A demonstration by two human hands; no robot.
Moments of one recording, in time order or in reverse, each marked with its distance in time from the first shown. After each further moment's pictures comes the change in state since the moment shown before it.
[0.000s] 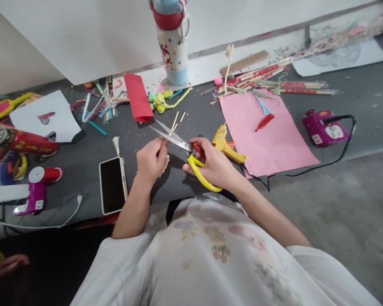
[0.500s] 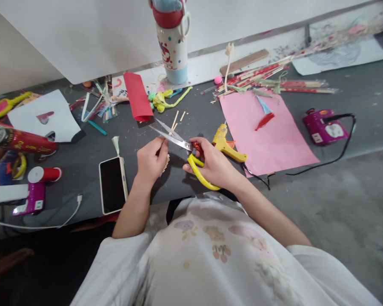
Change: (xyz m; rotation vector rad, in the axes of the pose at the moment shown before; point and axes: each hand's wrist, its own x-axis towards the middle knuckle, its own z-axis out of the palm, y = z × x) left_hand -0.001 0.002 0.000 -0.001 -0.024 -0.090; right_hand -0.001 0.002 0.001 -0.048 -0.018 -0.044
